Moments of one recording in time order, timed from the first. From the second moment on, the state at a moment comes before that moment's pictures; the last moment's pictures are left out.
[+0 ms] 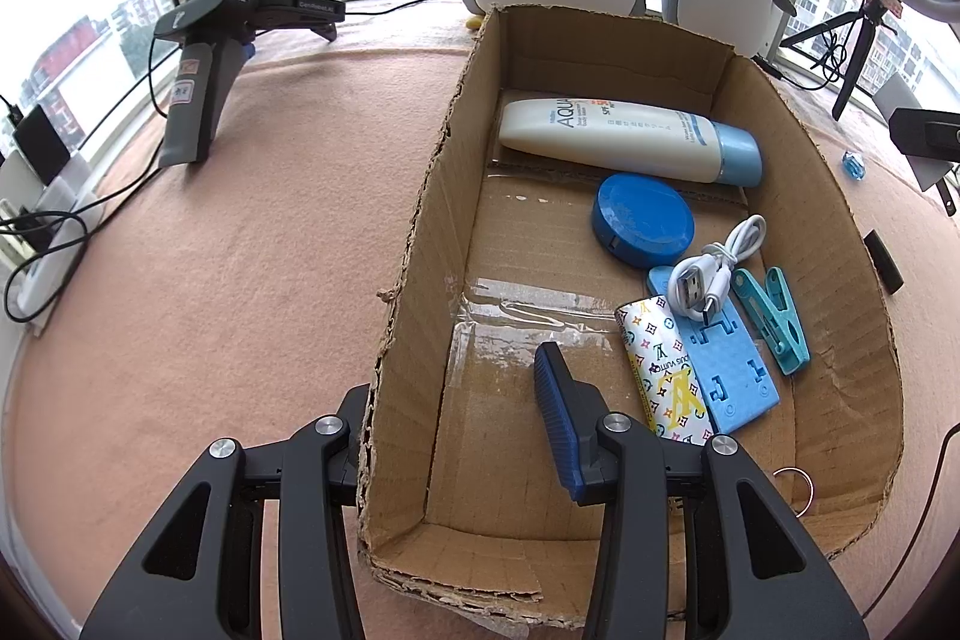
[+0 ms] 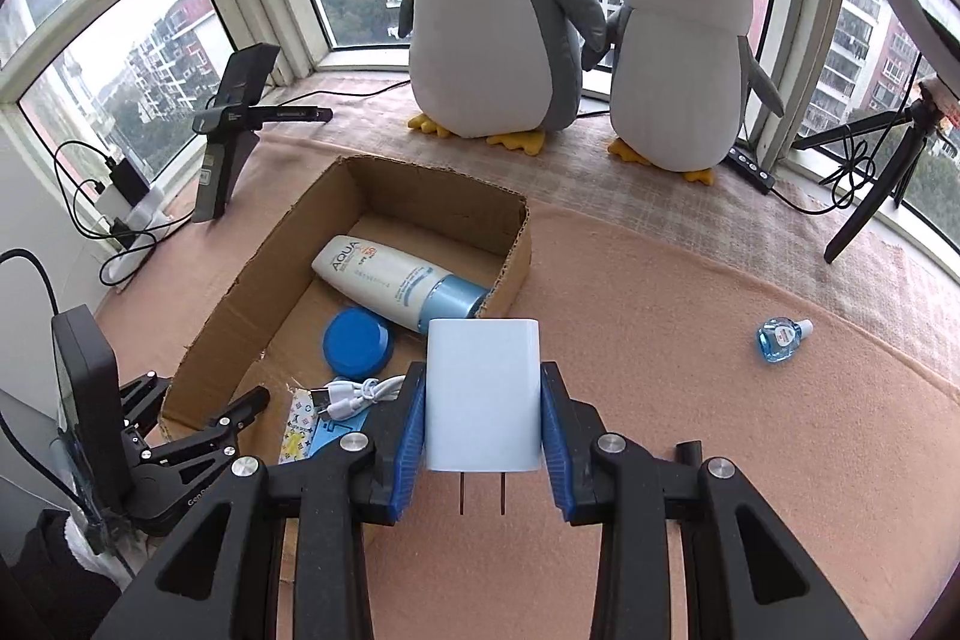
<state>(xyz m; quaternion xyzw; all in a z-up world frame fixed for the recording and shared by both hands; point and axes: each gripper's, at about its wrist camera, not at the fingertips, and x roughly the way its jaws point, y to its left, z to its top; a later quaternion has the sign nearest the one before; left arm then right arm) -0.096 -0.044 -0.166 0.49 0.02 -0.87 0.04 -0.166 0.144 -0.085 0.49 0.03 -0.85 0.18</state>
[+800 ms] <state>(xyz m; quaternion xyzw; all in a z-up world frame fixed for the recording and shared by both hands) -0.095 -0.045 -0.166 0.49 0.02 -0.87 0.04 -0.157 0.065 -0.117 0.52 0.07 -0.81 0.24</state>
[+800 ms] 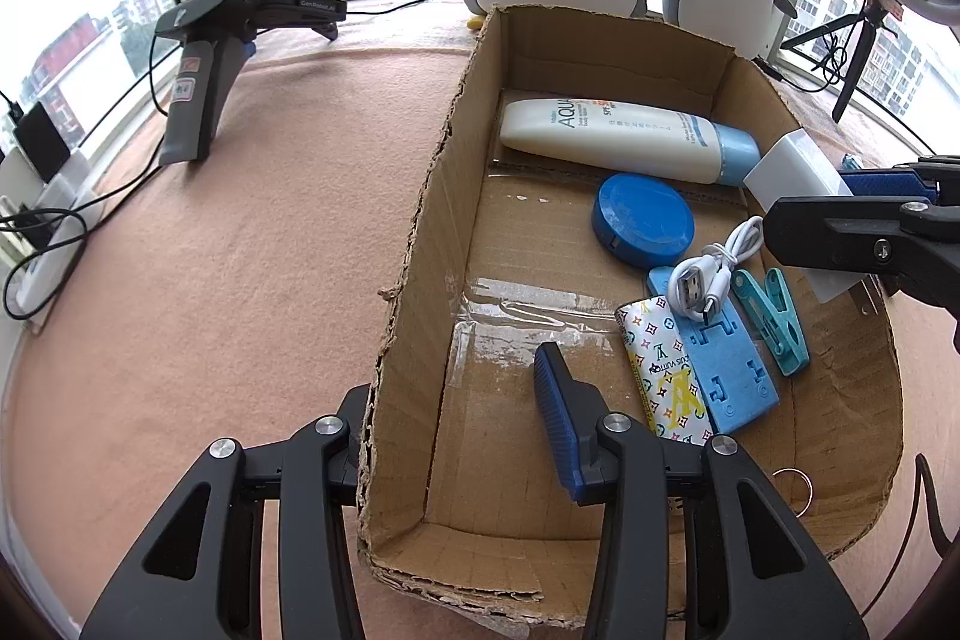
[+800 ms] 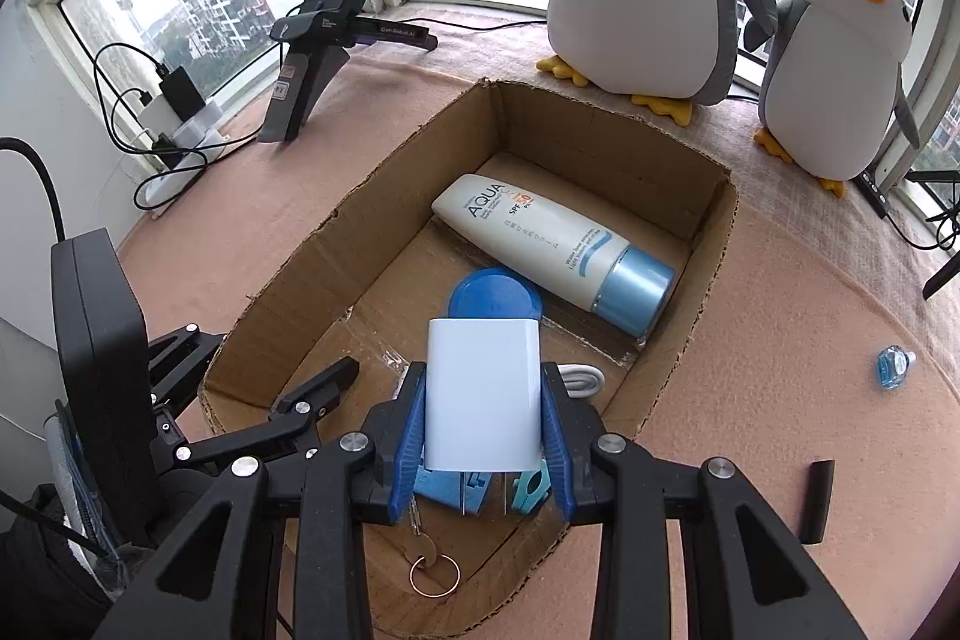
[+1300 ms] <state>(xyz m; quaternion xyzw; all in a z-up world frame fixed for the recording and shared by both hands) -0.095 -0.045 -0.166 0.49 0.02 -0.87 0.04 -0.154 0.058 -0.113 0.51 0.09 -0.82 0.25</state>
